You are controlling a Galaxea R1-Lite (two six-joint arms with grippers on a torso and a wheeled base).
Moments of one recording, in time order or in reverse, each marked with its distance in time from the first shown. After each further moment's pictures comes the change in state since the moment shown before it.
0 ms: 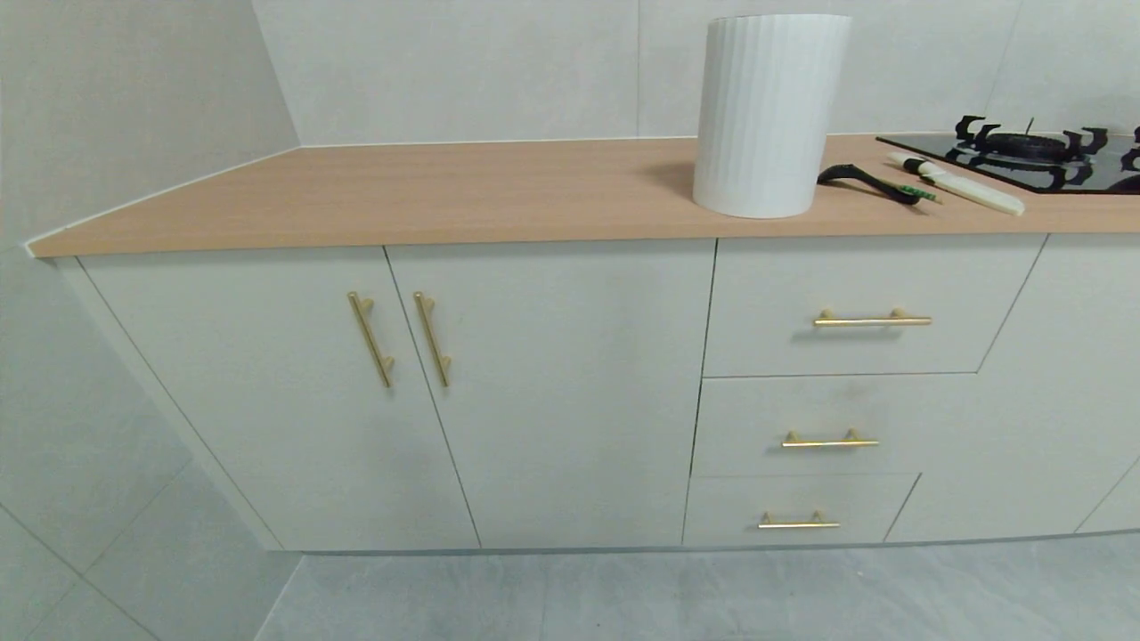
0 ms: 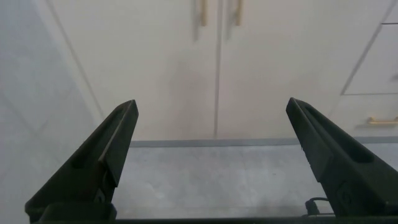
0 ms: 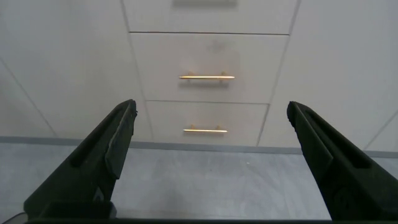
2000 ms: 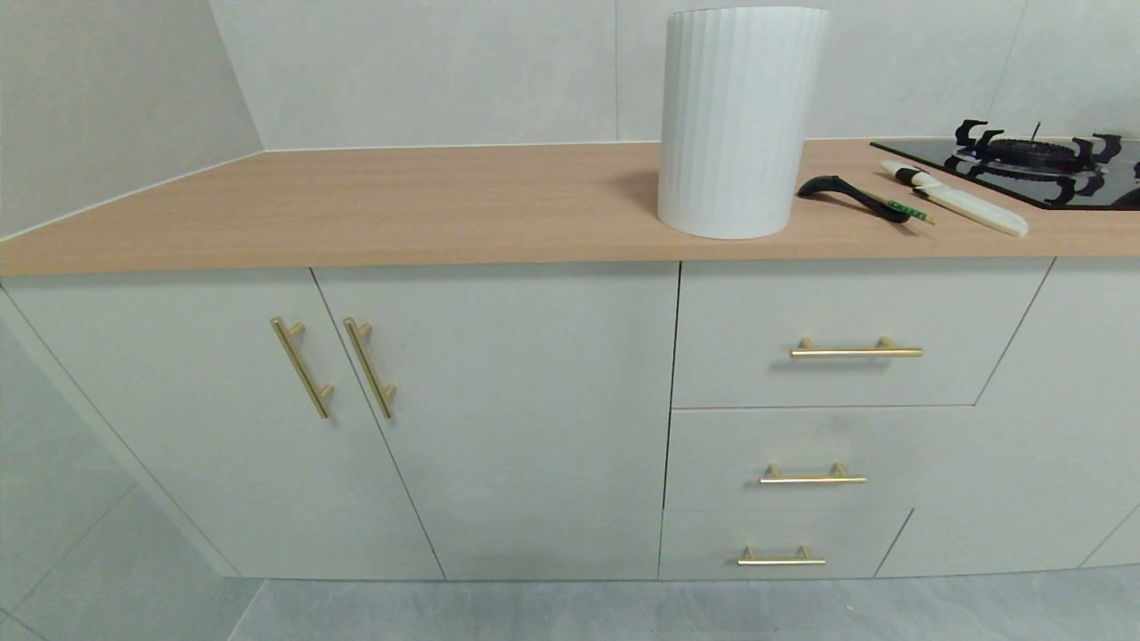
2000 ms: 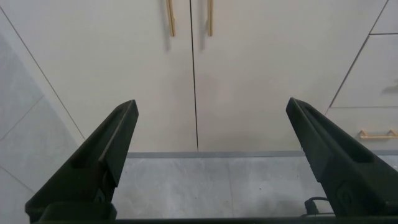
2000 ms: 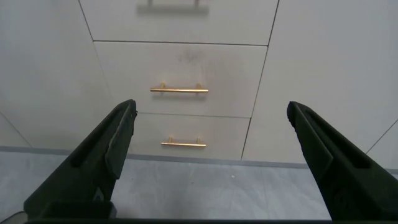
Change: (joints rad) left arm 0.000 0.000 0.000 -0.001 0.000 0.000; right arm 0.000 0.000 -0.004 0.000 -0.001 -0.014
